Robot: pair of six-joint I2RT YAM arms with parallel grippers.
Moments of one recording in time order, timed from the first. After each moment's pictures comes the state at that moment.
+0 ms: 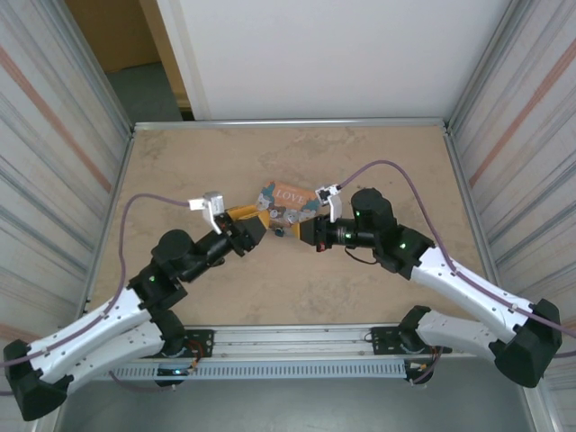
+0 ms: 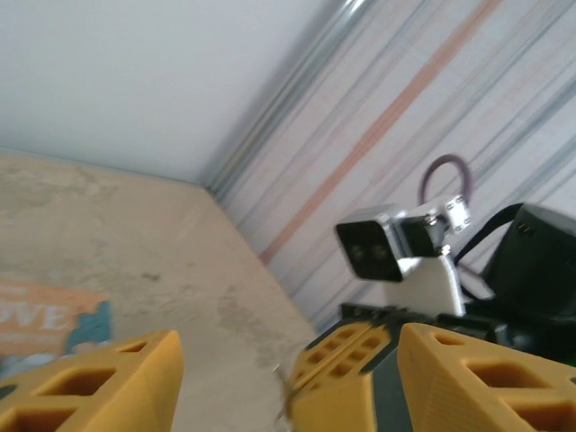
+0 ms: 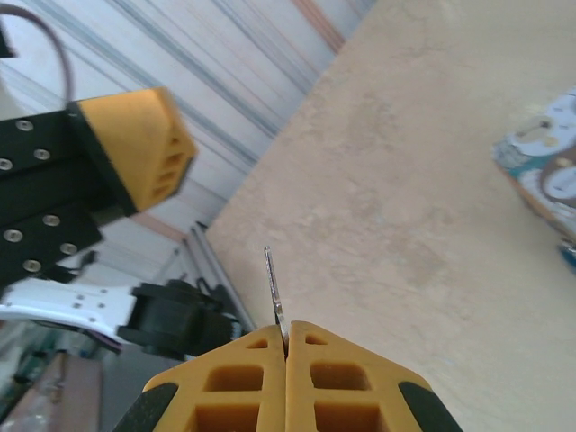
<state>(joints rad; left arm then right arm) -0.88 0.66 0.58 0.13 -0.07 -0.64 0.77 1.02 0.84 -0.21 -0.42 0.59</state>
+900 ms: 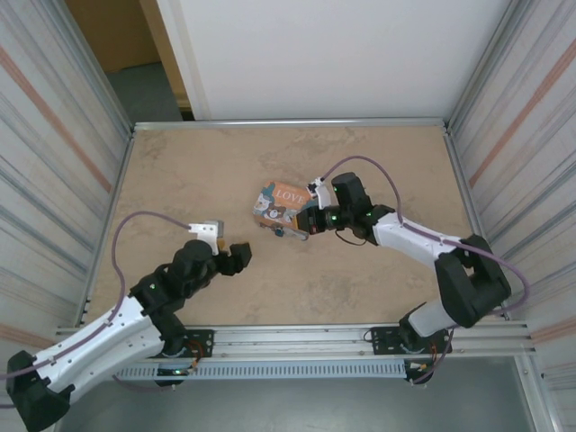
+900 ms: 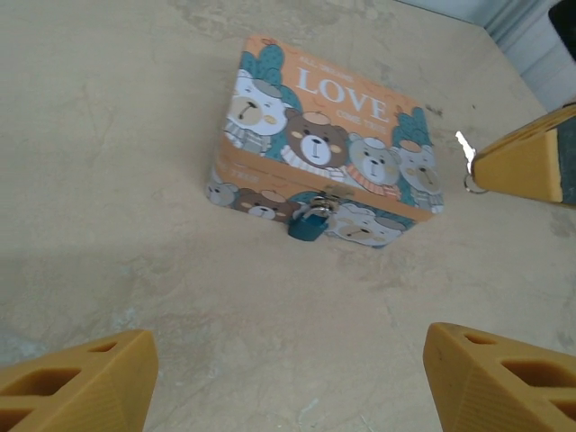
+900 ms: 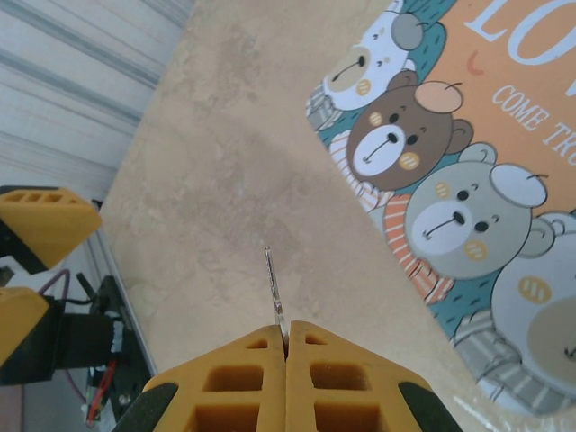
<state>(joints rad) -0.79 0.62 0.42 -0.32 -0.24 -0.59 0.57 1.51 0.87 -0.03 -0.60 0.46</state>
